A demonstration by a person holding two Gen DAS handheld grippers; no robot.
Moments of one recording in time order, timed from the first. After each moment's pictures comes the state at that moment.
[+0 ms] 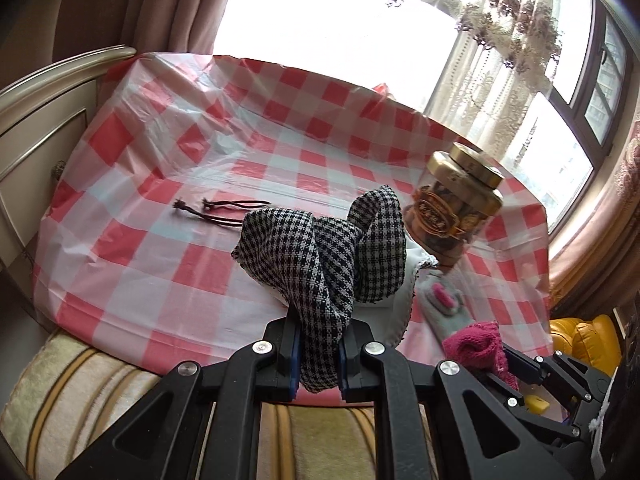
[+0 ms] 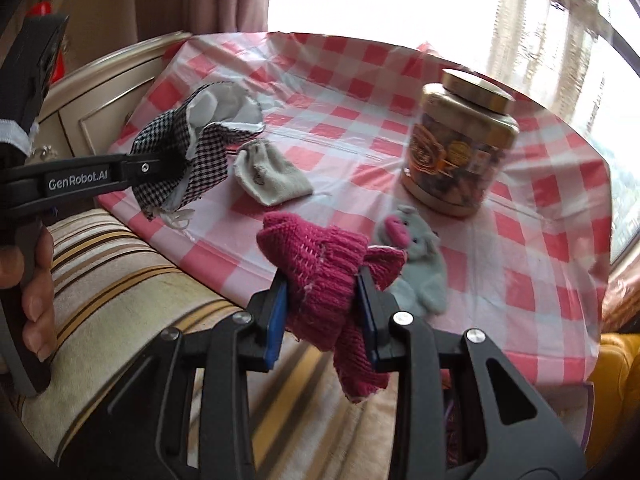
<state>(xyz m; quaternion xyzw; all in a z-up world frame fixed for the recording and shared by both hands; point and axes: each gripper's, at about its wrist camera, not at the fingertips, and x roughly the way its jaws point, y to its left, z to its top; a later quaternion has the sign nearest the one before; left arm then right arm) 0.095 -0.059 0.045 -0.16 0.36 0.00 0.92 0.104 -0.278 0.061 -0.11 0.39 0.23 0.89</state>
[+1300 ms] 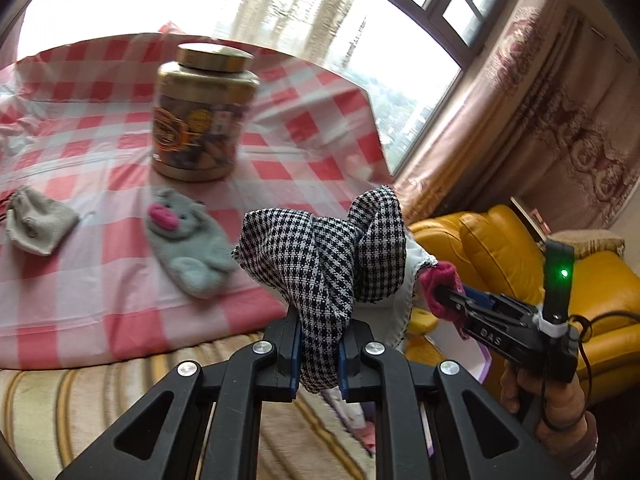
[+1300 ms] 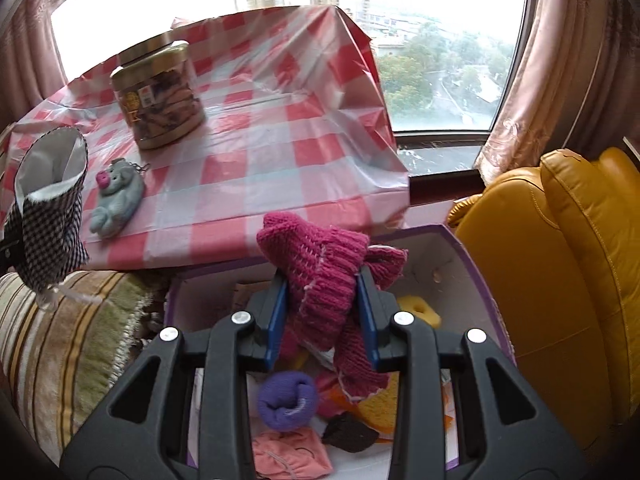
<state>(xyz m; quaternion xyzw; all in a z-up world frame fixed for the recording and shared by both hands) 0.089 -0.268 0.046 -0.10 0.42 -0.28 0.86 0.080 -0.544 0.035 0.03 0.46 -0.03 0.89</state>
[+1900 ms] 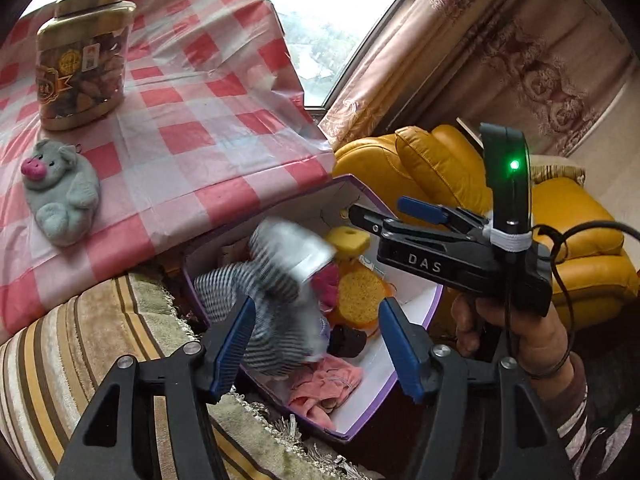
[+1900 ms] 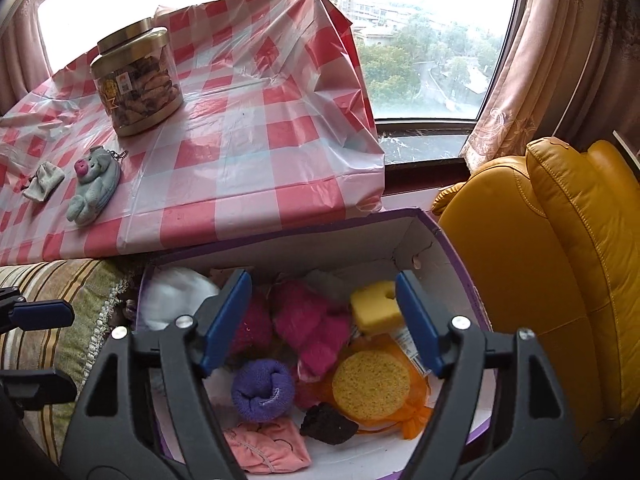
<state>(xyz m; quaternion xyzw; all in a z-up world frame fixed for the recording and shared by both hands) 0.064 -0.341 0.019 -0.05 0.49 -0.38 0.78 0.079 -0.555 0.026 0.02 0.48 -0.05 0.88</state>
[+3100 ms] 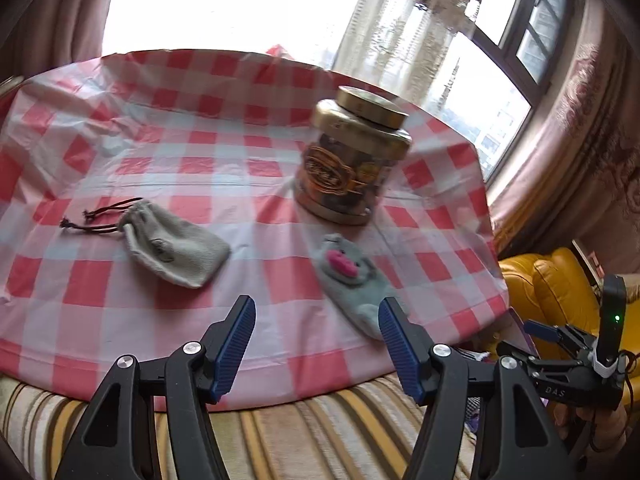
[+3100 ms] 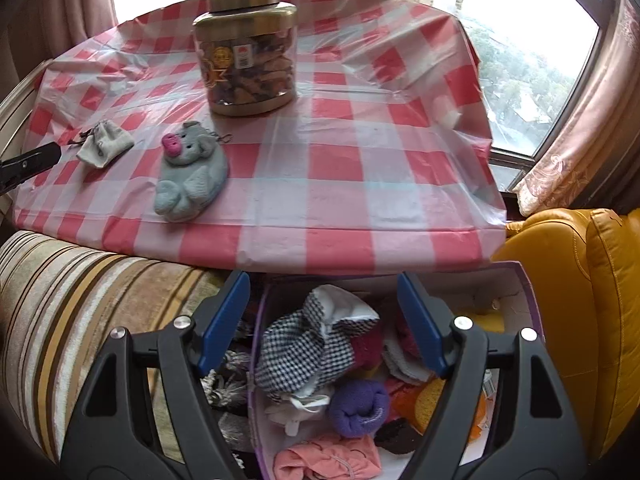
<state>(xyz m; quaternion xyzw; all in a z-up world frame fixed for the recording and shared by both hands) 0.127 -0.130 0.048 -0.11 0.39 -0.13 0.90 0.112 -0.432 0.041 -0.04 0.49 0.06 0.87</state>
